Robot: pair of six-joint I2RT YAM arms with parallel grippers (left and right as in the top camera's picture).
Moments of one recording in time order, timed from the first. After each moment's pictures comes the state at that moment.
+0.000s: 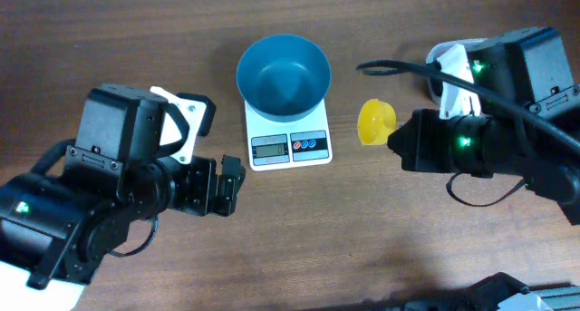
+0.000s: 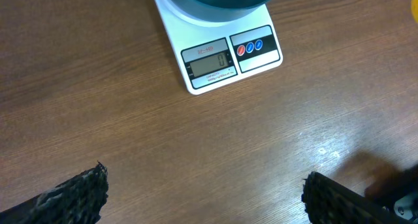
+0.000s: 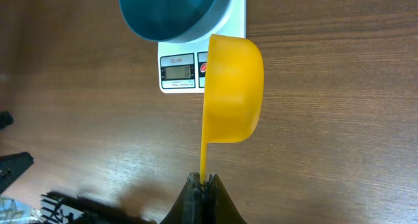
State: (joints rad) left arm -0.42 1.02 1.02 -0.98 0.14 -0.15; right arm 0.33 1.02 1.12 -1.08 -0.25 0.49
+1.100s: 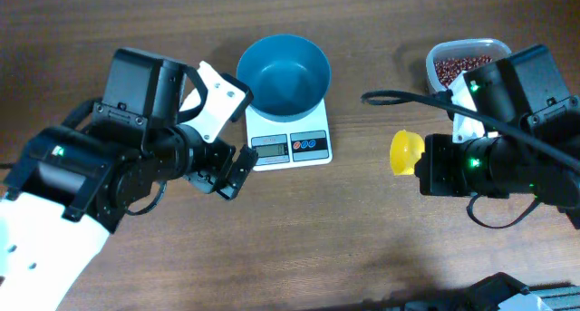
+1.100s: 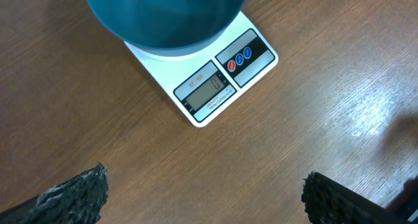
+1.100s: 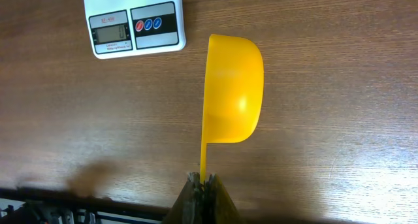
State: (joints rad) left arm -0.42 1.18 1.09 -0.90 0.18 0.23; right arm 0.33 1.01 1.13 -1.28 -0.13 0.46
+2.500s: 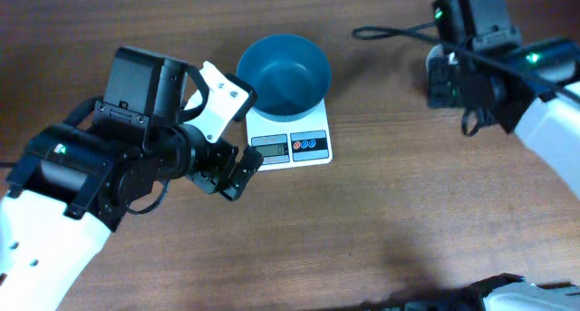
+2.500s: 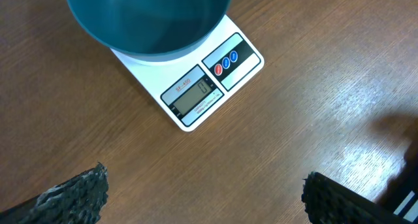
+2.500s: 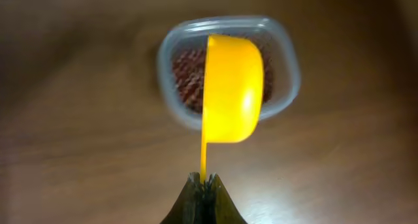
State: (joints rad) left arm -0.42 1.19 1.10 -0.89 0.23 0.23; right arm 0.18 1.35 1.16 -0.84 0.45 0.21
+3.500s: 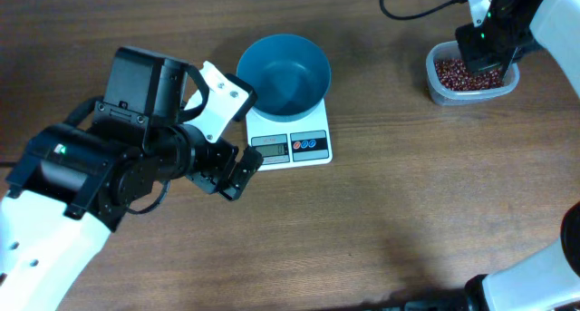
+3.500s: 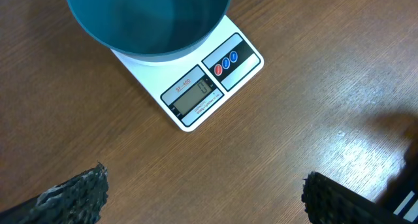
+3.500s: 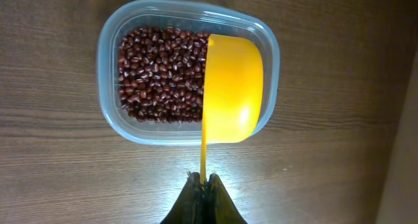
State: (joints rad) left arm -0.42 1.19 1.10 -0.89 0.23 0.23; right arm -0.05 1.71 1.52 -1.06 0.33 -0.20
